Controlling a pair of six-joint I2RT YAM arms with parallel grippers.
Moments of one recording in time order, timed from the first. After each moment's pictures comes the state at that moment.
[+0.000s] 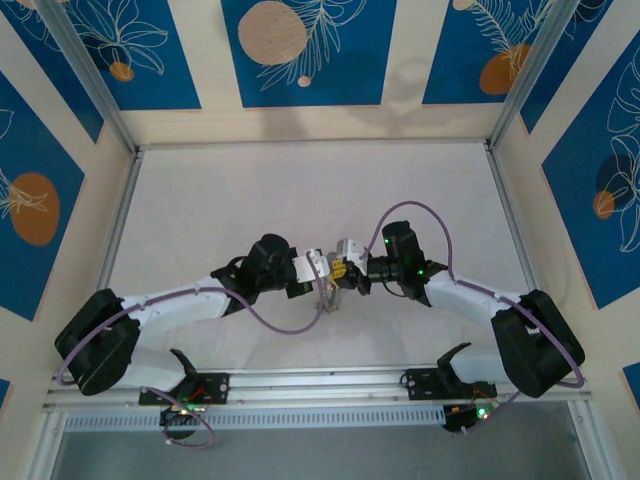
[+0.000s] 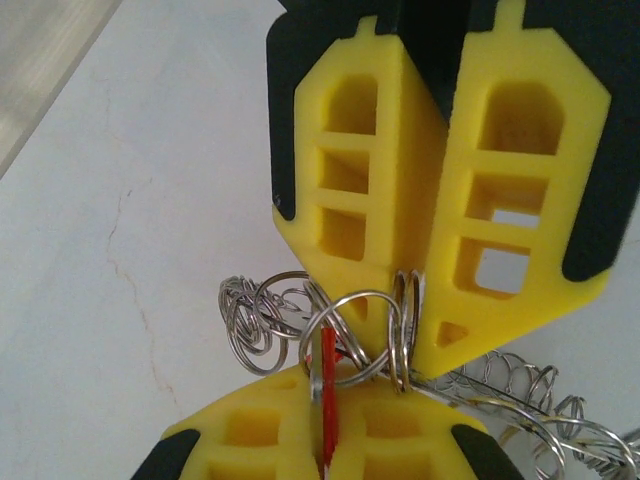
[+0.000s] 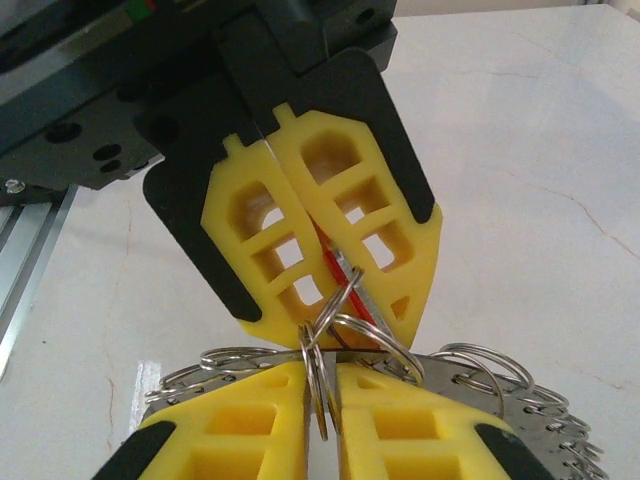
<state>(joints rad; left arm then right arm) -0.84 1.35 0.69 0.11 0.19 0.53 0.53 1.30 0.55 0.18 -0.81 -0.46</state>
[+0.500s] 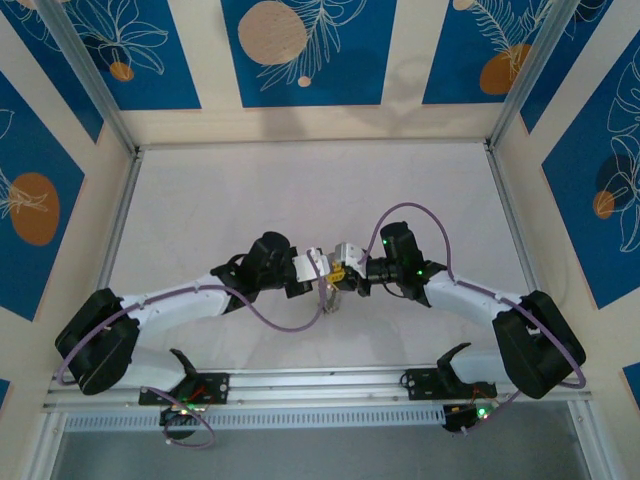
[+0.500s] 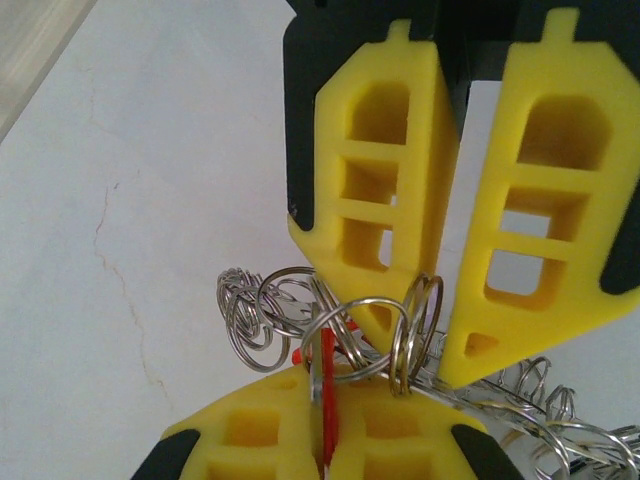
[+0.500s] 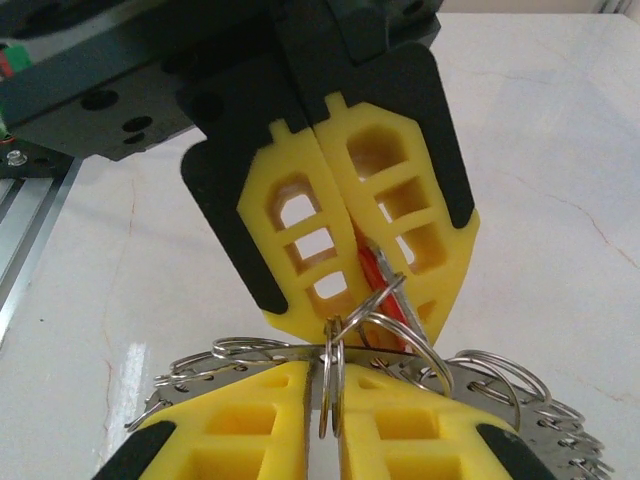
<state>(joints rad) -0.83 1.35 0.72 0.06 0.21 0.53 0.55 1.29 0.55 0.14 -0.80 -0.53</state>
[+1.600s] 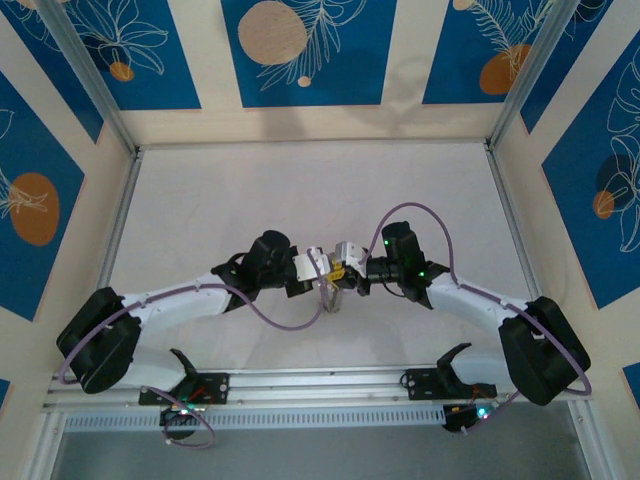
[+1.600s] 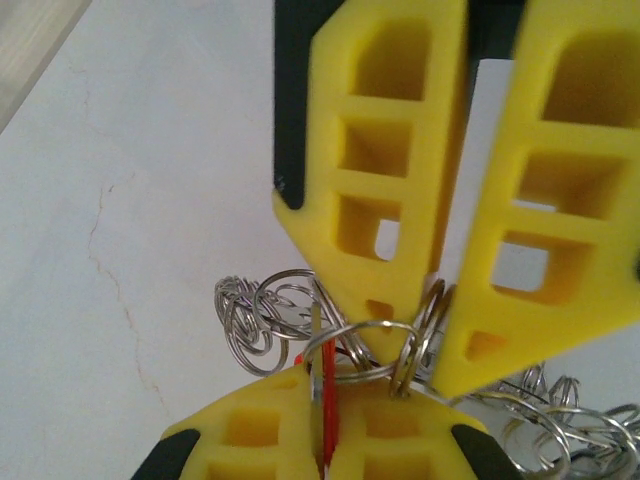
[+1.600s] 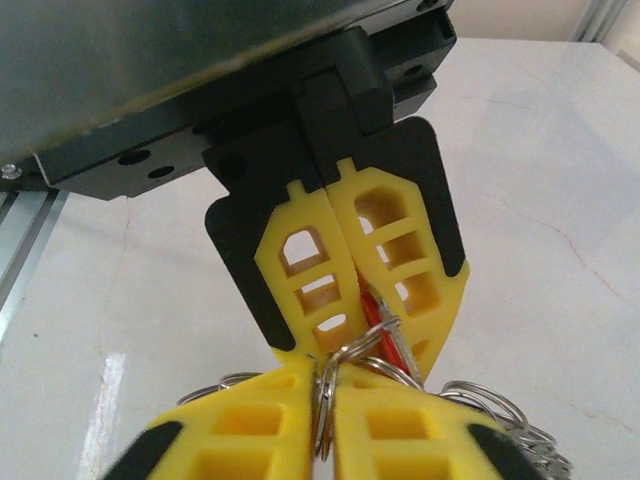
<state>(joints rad) -0.83 1.36 0.72 0.06 0.23 0.53 0.56 1.25 0.55 0.15 -0.78 -0.51</state>
